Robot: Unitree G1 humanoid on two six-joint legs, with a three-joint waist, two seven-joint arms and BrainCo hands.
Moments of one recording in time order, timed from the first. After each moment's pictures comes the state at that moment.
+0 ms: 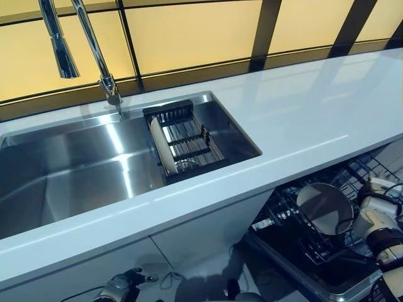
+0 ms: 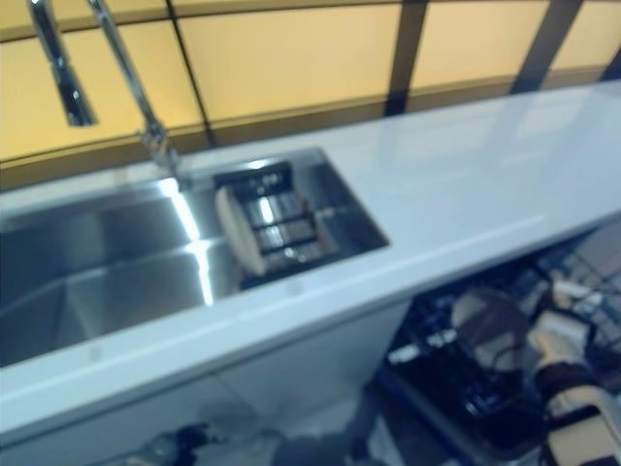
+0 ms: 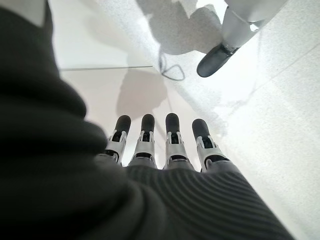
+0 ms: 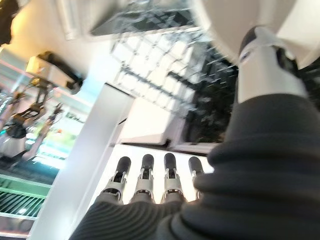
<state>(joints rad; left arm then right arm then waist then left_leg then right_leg) -0.09 0.34 -0.31 1.09 -0.01 0.16 -0.06 -0.40 -0.89 0.30 0.75 -0.71 0.55 -0.09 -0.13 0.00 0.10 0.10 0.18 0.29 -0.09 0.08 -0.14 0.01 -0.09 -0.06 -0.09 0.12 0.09</state>
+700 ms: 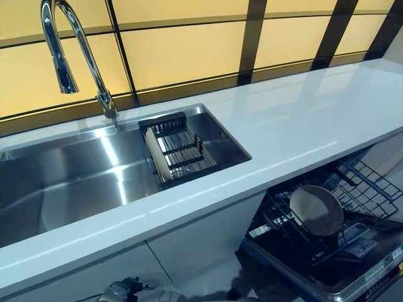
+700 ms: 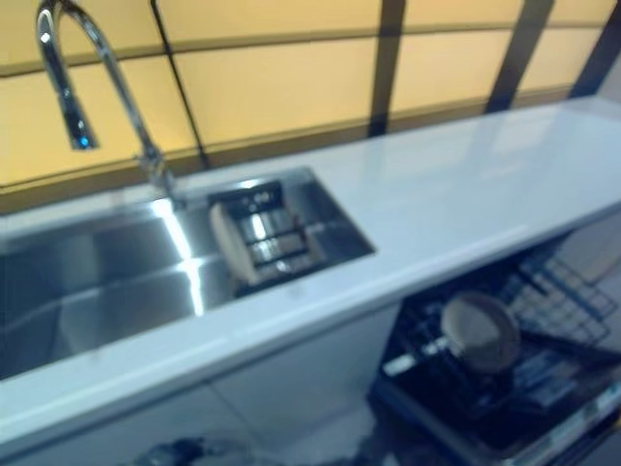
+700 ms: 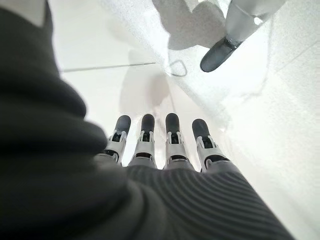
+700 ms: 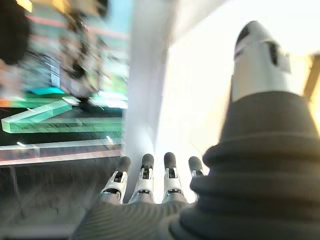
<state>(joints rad) -0.06 0.33 -0.33 1.13 -0.04 0.16 -0.04 -0.93 -1.38 0.47 0.81 -0.53 0.42 -0.12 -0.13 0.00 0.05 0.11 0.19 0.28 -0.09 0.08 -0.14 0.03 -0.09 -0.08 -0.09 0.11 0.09</state>
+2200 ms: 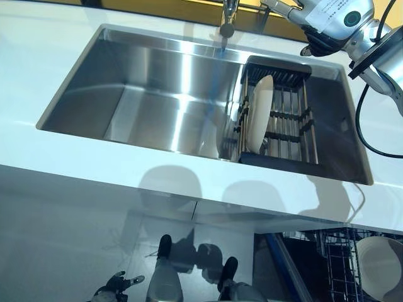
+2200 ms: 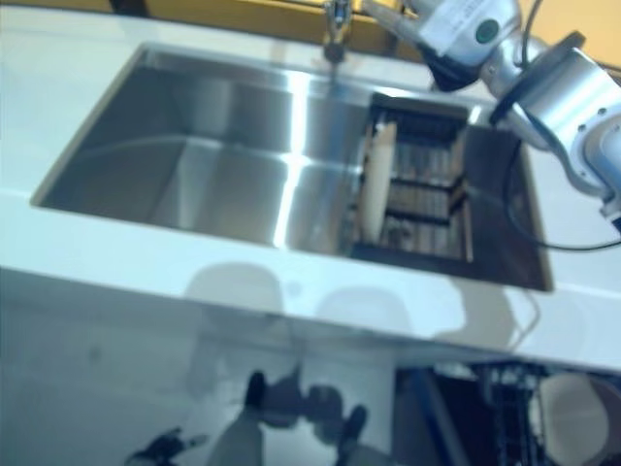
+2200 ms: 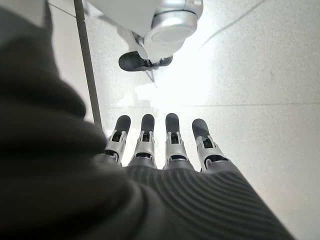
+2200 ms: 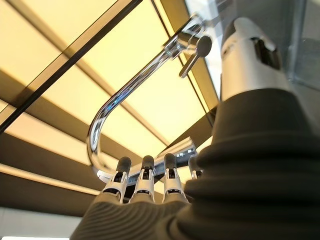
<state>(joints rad) 0.01 0.38 -0.23 1.10 -0.15 0.01 0.06 -1.40 -1.25 0.91 0.18 -0.86 -0.12 -0.25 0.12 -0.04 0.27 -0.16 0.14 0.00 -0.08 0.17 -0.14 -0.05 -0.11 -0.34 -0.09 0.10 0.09</state>
